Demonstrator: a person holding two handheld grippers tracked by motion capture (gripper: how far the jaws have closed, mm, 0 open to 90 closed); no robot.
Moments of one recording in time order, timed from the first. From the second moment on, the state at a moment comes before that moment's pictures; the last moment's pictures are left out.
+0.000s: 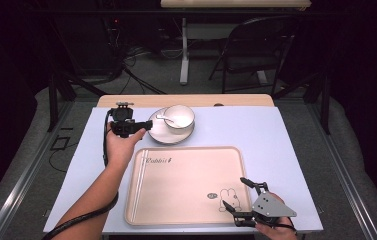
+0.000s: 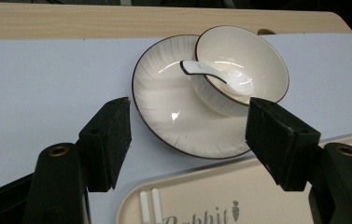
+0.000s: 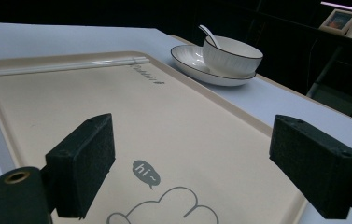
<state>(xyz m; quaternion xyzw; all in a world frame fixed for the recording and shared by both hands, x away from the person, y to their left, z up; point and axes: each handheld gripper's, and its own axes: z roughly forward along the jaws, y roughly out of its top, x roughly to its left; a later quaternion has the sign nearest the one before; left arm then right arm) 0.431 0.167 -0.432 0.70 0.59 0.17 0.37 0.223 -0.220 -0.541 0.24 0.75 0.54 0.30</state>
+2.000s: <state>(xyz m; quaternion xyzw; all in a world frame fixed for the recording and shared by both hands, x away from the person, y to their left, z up) 0.506 0.107 -0.467 0.65 0.65 0.13 0.36 0.224 -0.220 -0.540 0.24 0.75 0.55 0.30</state>
